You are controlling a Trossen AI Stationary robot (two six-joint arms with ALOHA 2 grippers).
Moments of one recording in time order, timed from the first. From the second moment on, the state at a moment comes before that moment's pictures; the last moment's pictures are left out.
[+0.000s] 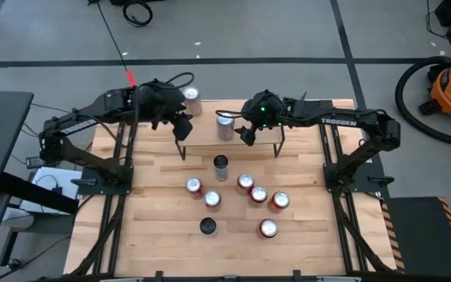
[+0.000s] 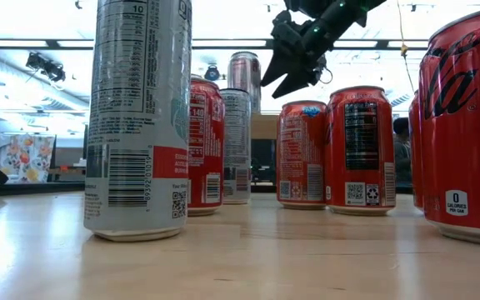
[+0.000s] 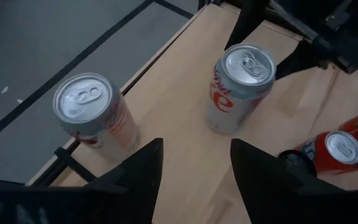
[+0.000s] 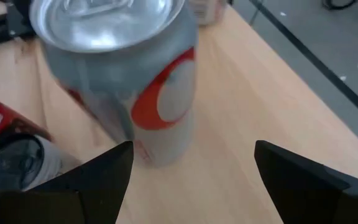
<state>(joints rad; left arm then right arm) 0.26 1.28 1.56 -1.02 -0.27 -0.26 -0.32 1.51 1.25 -0.44 0.03 0.10</state>
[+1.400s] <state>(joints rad) 0.26 1.24 1.56 -1.07 -0.22 -0.29 -0.30 1.62 1.25 -0.06 -0.05 0.00</state>
